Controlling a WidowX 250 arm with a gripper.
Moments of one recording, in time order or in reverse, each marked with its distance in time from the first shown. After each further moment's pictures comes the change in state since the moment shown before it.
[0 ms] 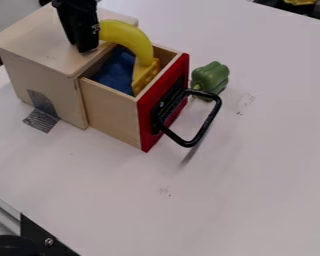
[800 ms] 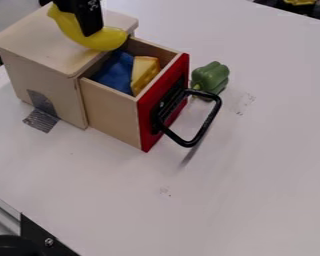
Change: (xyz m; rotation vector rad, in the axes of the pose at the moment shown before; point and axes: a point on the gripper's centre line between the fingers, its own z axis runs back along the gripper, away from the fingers) arm 0.006 0.004 0.021 0.007 -0.091 -0.006
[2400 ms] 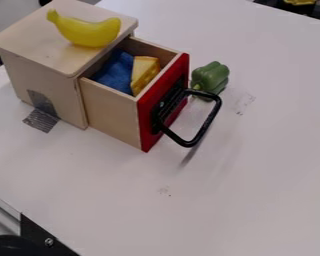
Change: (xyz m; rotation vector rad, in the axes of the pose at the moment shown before) arm 0.019 -0.008 0.067 0.083 0.074 0.458
